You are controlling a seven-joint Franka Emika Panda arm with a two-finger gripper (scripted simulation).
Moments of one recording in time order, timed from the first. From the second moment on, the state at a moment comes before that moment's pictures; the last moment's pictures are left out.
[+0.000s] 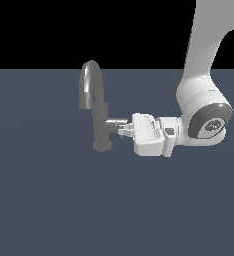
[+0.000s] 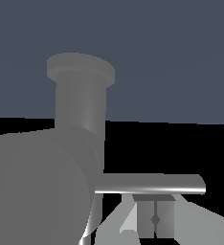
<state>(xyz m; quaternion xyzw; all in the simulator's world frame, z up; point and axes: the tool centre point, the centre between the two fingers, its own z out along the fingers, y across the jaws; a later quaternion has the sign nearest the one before) -0.041 -0.013 0.115 -0.49 0.51 0.48 0.53</state>
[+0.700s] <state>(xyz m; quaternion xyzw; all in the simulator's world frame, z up) -0.027 -0.025 0.093 -0.49 0.50 0.47 0.53</state>
